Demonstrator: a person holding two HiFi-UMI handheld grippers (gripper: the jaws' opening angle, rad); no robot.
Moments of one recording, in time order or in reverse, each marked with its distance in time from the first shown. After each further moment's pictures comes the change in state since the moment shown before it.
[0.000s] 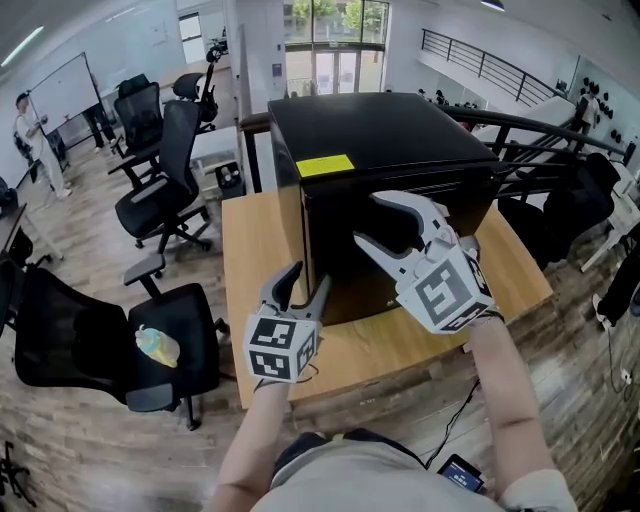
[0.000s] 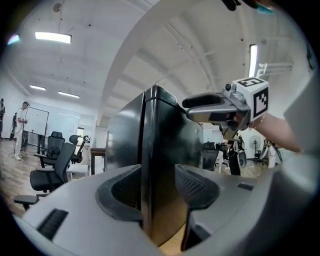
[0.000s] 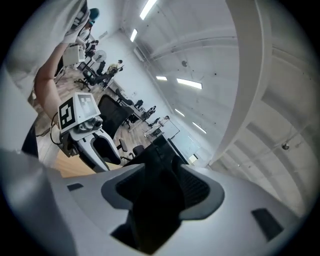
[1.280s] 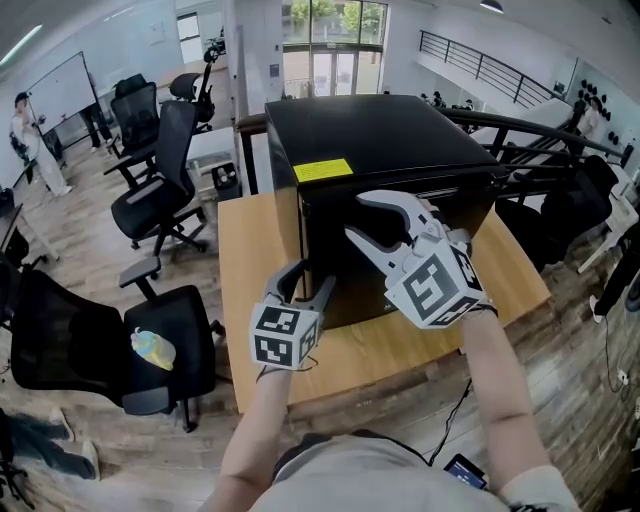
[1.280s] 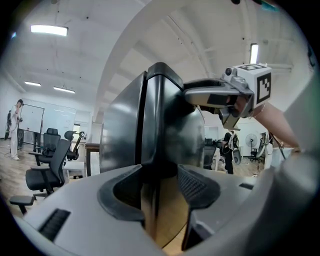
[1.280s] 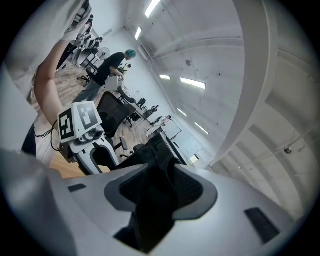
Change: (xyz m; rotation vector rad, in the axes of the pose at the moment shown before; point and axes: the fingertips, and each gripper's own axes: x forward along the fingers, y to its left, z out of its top) left arm 0.034 0.007 -0.017 0.003 0.050 -0.042; right arm 0.021 -0.005 0.000 -0.036 0.013 0.017
